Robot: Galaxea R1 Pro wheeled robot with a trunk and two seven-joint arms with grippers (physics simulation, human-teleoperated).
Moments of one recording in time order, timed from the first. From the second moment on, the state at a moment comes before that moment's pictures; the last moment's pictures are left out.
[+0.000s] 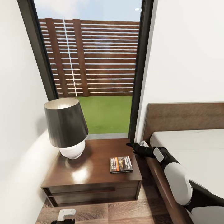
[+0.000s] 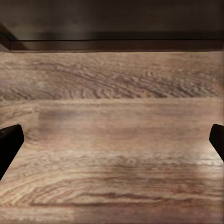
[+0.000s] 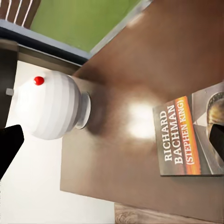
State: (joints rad) left arm -0.46 0.06 -0.34 -0.07 0.40 -0.12 0.01; right arm -0.98 0.01 -0.50 -0.33 -0.08 0.67 0.55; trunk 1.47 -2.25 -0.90
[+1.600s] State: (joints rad) left arm -0.46 0.06 -0.34 -0.07 0.40 -0.12 0.02; right arm -0.97 0.05 -0.48 -0.33 -0.06 0.46 0.55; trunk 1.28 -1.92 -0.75
